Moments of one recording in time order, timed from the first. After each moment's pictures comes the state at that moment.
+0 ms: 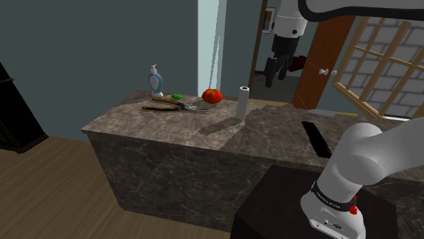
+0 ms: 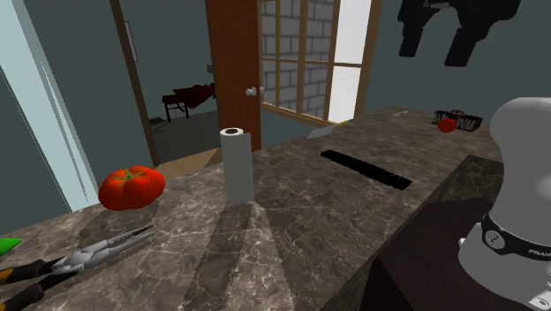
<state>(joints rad) -0.01 -0.76 0.01 -2.29 -0.06 1.56 0.08</state>
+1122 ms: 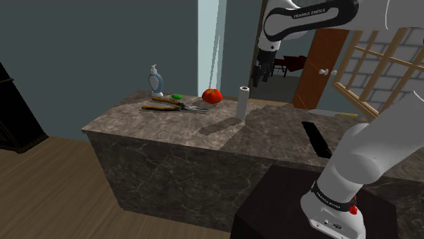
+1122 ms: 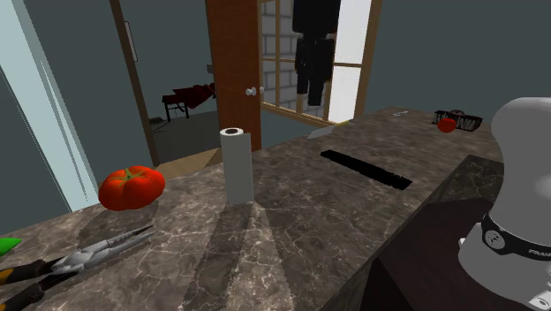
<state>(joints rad) -0.05 -0.36 -0.24 -2.16 -0.11 1.85 -0.22</state>
